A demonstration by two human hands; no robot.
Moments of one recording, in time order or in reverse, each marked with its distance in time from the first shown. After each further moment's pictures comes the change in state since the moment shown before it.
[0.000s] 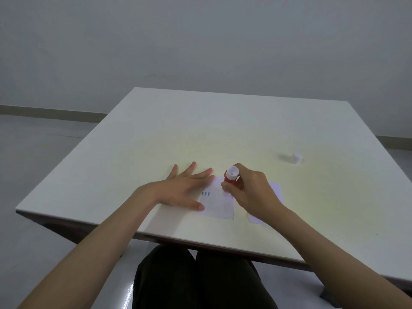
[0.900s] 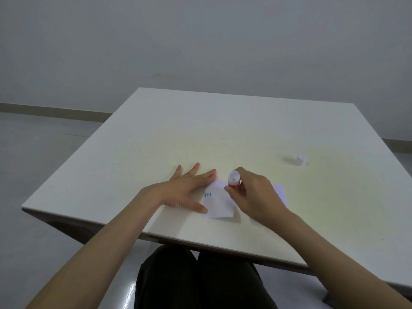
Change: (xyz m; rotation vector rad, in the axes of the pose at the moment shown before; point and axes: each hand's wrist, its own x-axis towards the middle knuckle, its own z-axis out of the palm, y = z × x) left_hand -0.001 -0.001 0.003 -0.103 0.044 -0.001; right_hand -0.004 -0.005 -0.001 -0.151 -0.003 -0.076
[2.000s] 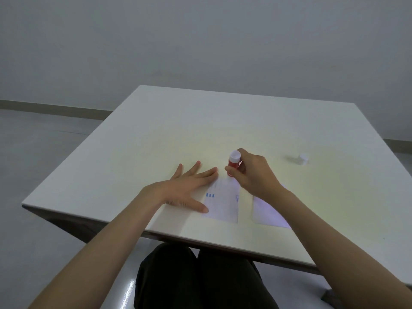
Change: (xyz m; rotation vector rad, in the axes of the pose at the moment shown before) left_hand -0.003 0.005 -0.002 0.059 -0.029 -0.013; right_hand 0.040 0.019 0.002 0.107 0.018 0.023
